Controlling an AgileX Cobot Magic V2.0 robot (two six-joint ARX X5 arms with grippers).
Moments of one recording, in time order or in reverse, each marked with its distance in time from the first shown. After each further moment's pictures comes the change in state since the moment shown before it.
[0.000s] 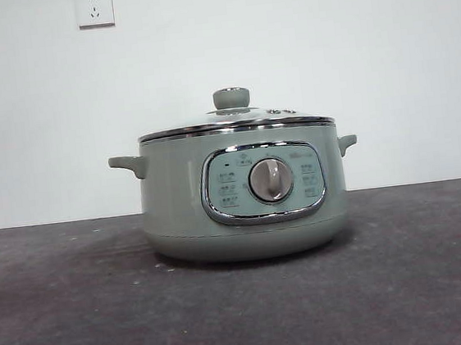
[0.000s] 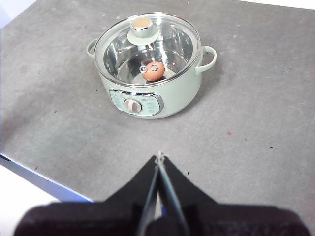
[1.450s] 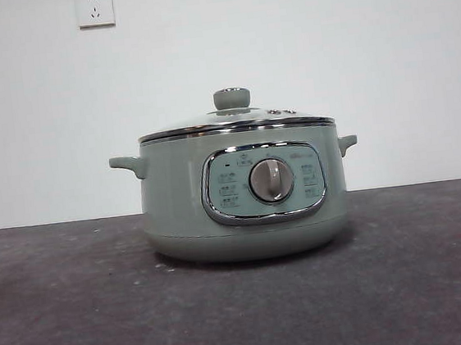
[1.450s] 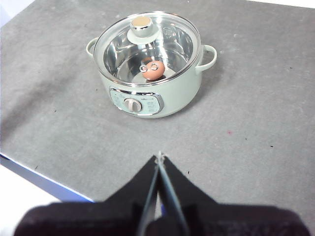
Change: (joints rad) left arm 0.582 -1.125 -1.664 1.122 -0.267 0.042; right arm 0.000 0.006 0.000 0.000 0.000 0.001
